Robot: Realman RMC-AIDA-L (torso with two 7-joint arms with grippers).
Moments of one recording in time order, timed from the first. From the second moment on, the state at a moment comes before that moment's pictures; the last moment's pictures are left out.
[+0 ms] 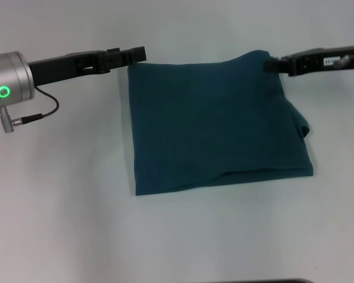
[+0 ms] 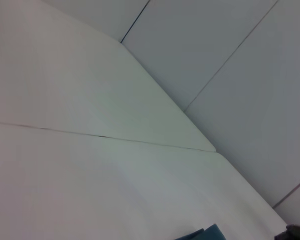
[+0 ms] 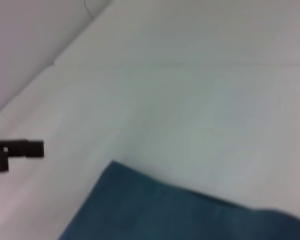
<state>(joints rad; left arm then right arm) -0.48 -2.15 -2.21 -0.84 -1.29 1.26 -2.02 0.60 2.02 -0.81 -0.73 -2.15 -1.30 2.01</state>
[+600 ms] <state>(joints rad) -0.49 -2.15 -2.21 -0.85 -1.29 1.29 -2.02 0.64 2.06 -0.83 -0.68 -2.19 -1.22 1.98</state>
